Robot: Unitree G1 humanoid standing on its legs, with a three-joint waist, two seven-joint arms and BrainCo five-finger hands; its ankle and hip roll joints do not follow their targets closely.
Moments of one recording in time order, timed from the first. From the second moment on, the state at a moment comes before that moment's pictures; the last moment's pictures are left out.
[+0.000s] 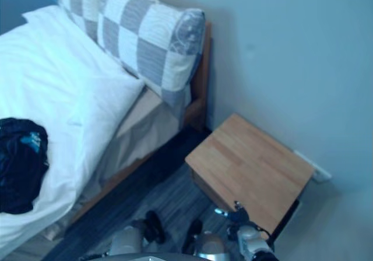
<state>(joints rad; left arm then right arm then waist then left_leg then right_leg) 0.03 0.17 -0.17 1.24 -0.40 0.09 0.28 -0.04 -0.26 0.26 0.94 0.30 0.00 -0.21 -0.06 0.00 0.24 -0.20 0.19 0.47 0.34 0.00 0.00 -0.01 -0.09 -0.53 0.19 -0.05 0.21</state>
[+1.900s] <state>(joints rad) -0.05 0.32 -0.28 1.18 -0.18 0.07 0.20 -1.00 -0.80 0.43 0.61 0.27 0.29 -0.18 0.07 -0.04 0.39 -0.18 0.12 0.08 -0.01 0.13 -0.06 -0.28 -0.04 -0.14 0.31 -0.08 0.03</state>
